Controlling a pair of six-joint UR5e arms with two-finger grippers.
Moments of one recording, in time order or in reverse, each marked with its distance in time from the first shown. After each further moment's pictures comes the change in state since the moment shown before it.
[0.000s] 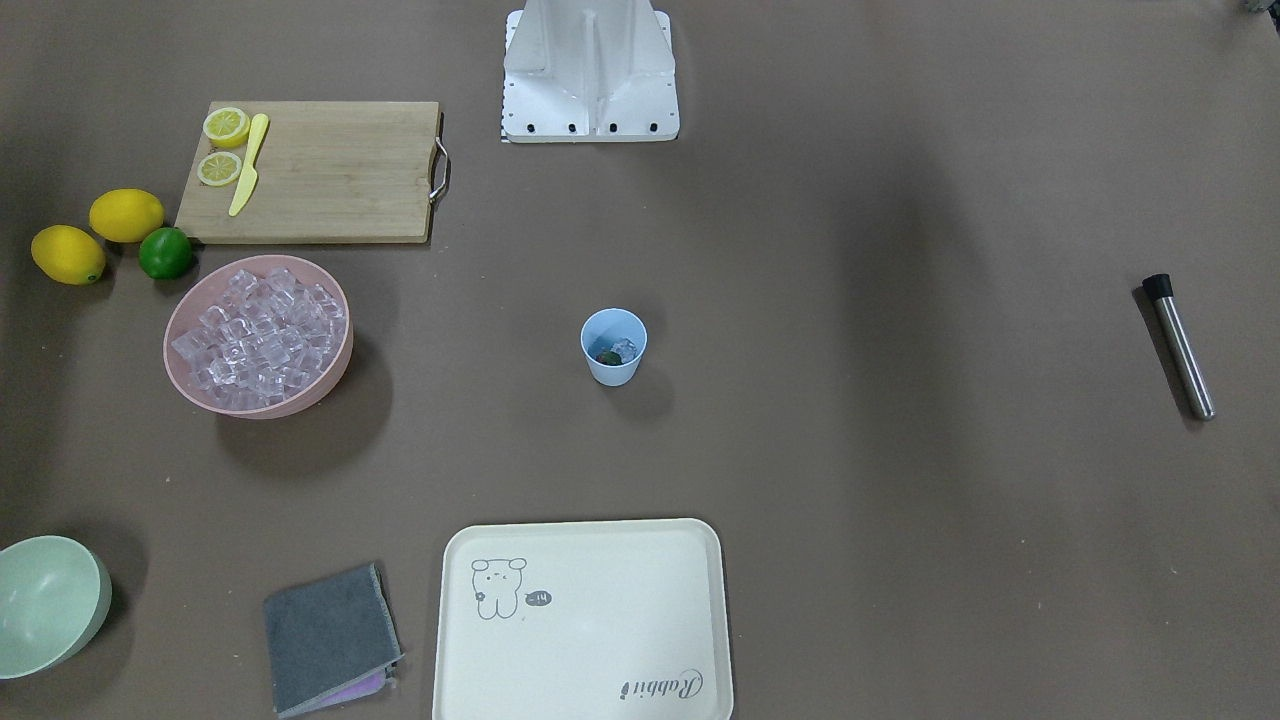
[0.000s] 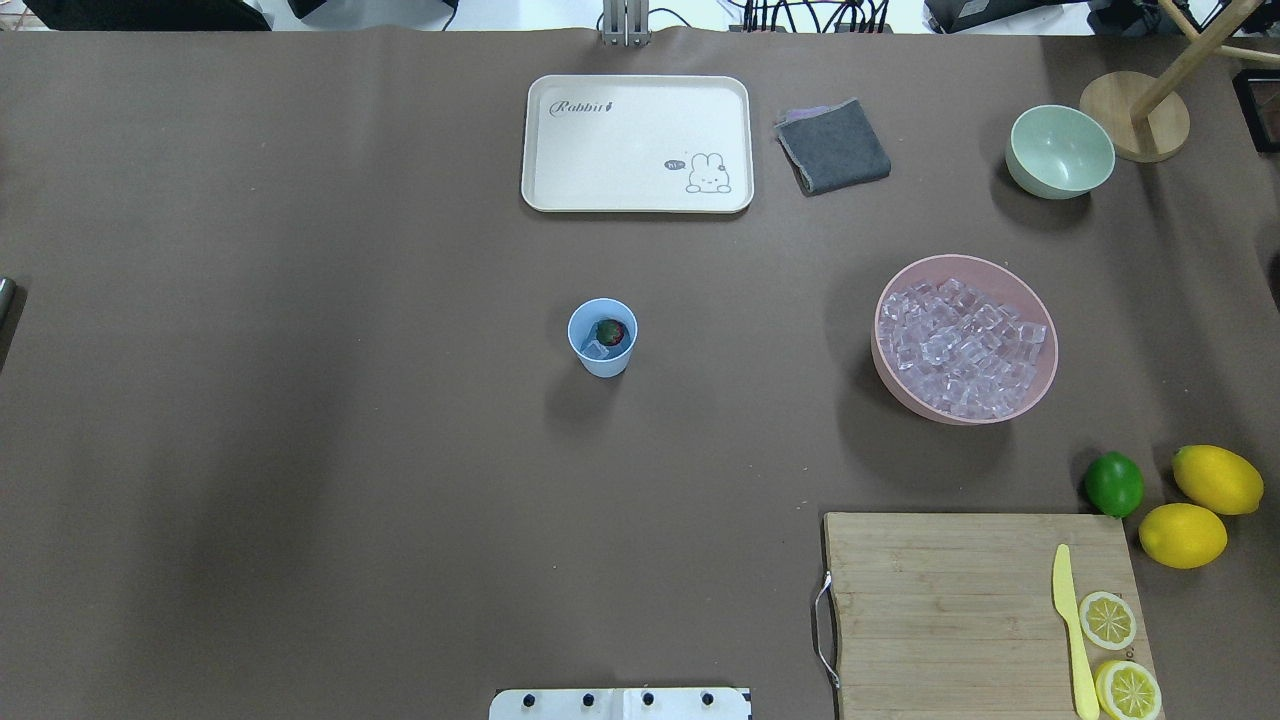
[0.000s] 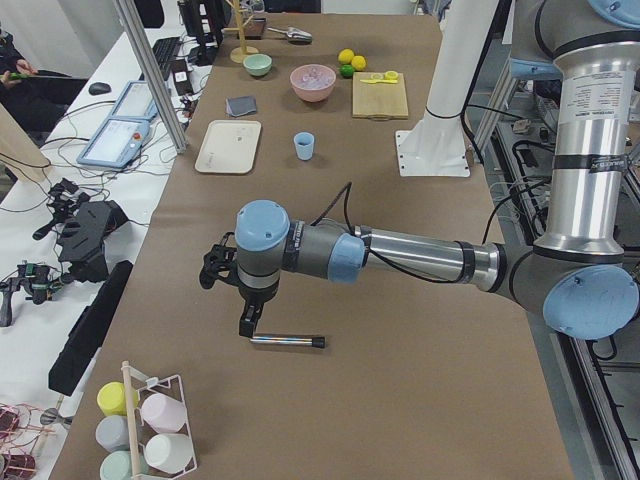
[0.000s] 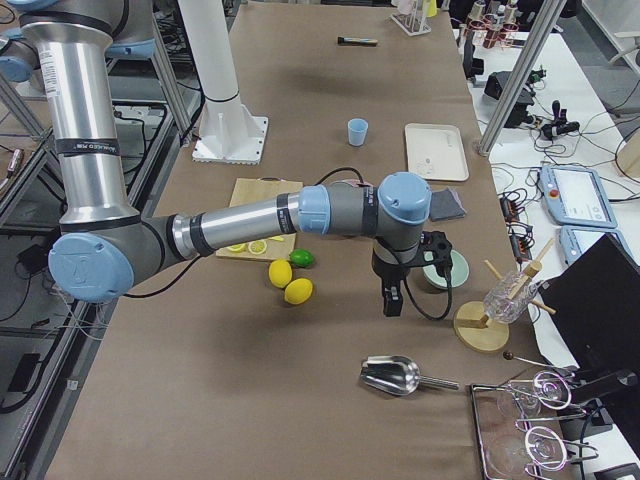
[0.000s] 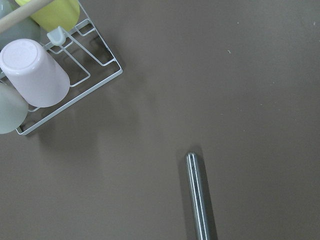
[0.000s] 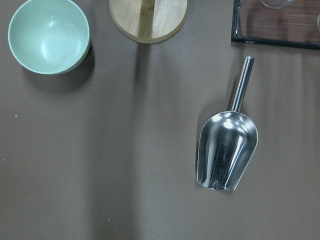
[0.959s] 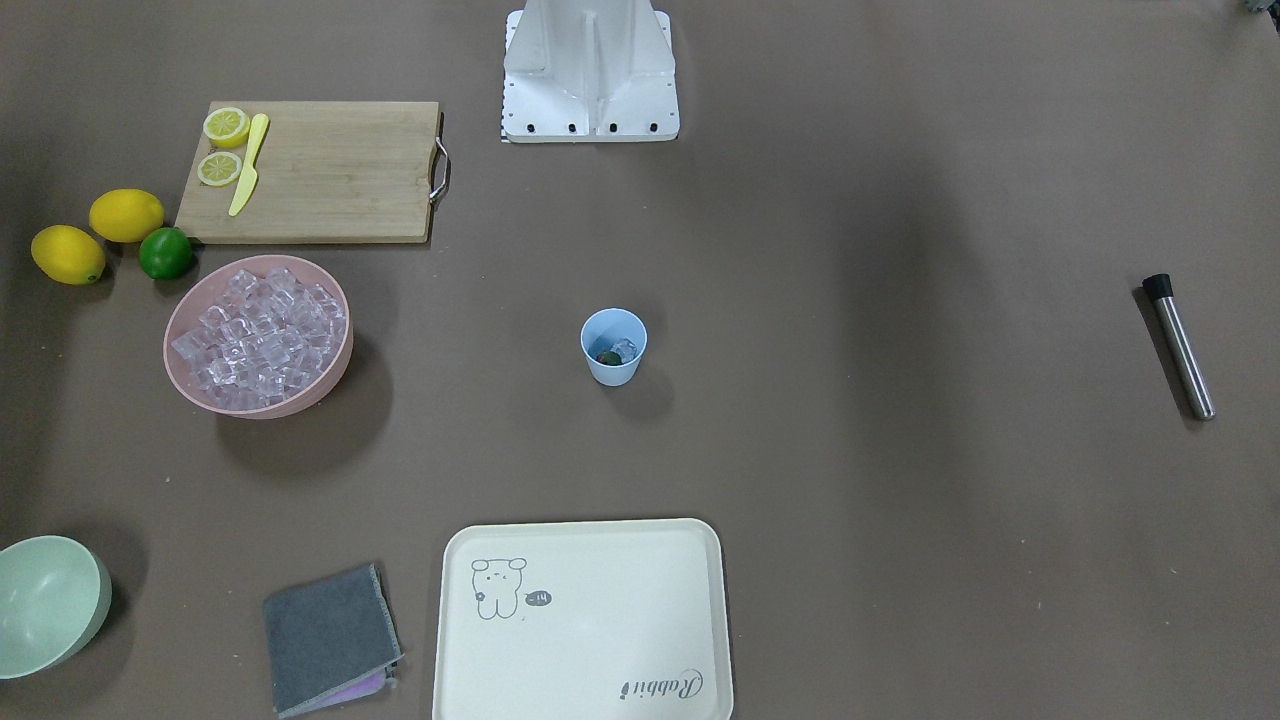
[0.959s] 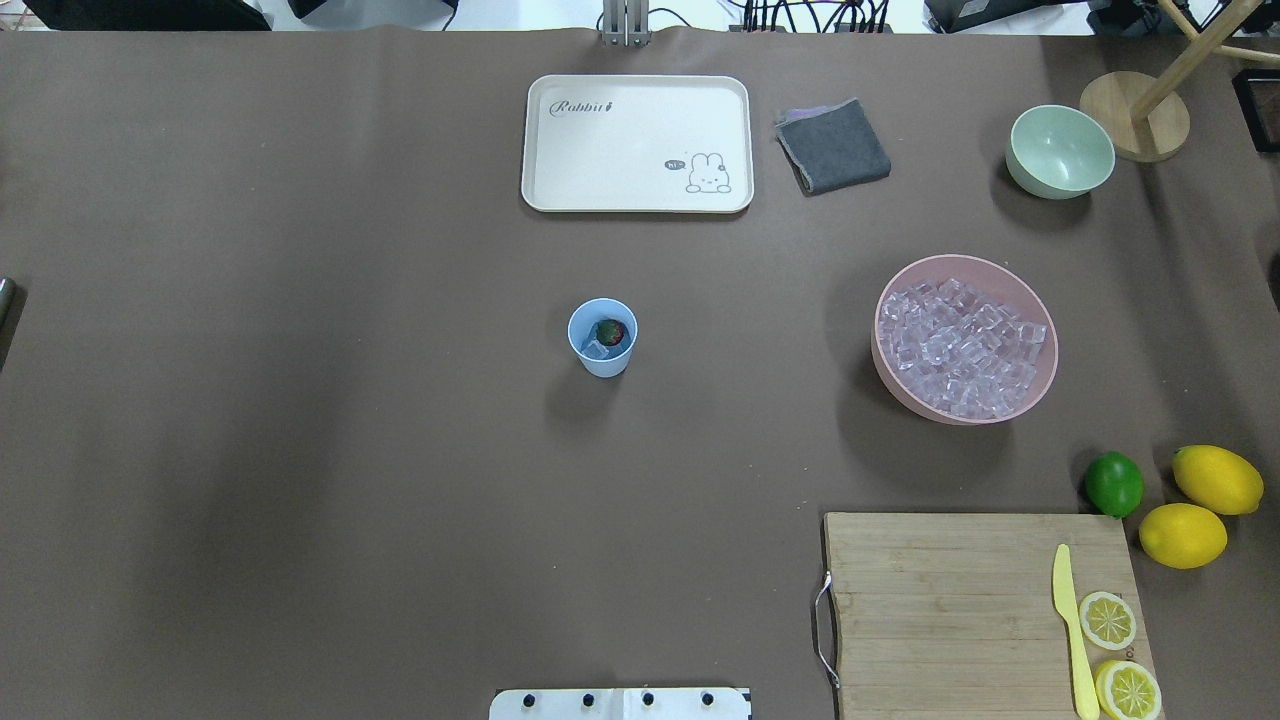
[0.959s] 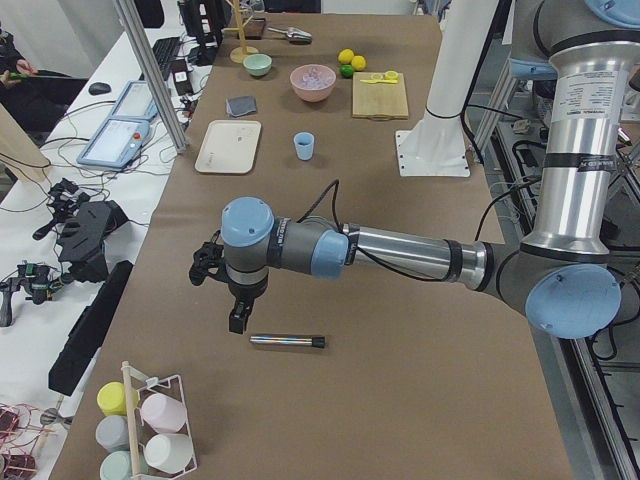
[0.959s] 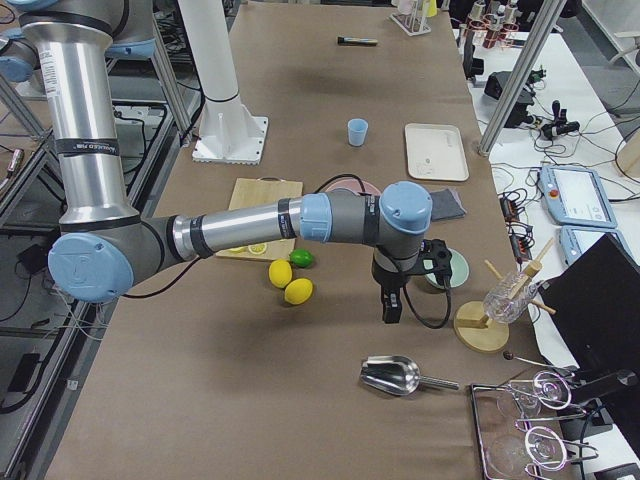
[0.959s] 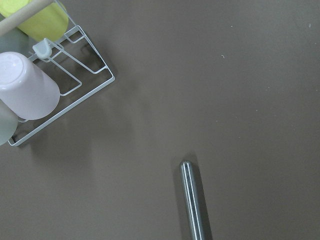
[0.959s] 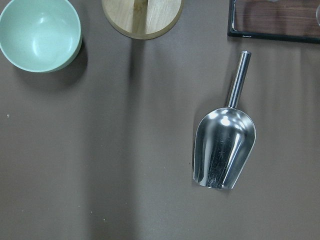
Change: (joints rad) left arm 0.023 -0.053 0.060 0.011 0.008 -0.001; right arm -0.001 -0.003 -0.022 0.010 0.002 0.003
